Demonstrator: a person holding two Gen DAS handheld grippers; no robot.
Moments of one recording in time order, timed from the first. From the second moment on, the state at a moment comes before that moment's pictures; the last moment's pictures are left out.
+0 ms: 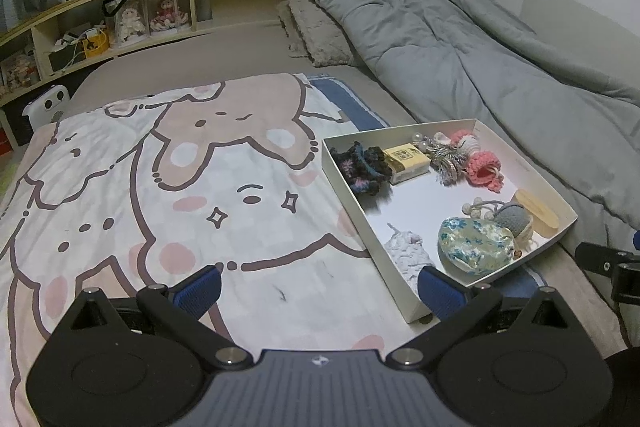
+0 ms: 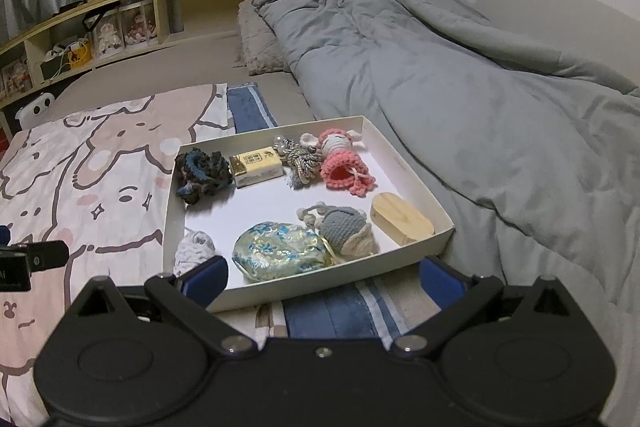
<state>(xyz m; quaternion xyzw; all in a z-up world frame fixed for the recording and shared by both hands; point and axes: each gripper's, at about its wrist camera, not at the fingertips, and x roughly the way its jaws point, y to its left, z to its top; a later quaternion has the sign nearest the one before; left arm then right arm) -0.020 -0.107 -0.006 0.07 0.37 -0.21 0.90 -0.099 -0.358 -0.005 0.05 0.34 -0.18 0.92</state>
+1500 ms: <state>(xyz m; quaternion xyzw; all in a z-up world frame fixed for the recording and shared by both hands) -0.020 -0.105 -0.006 0.06 0.37 -0.20 0.91 -0.098 -0.359 -0.008 0.06 0.35 -0.18 0.92</state>
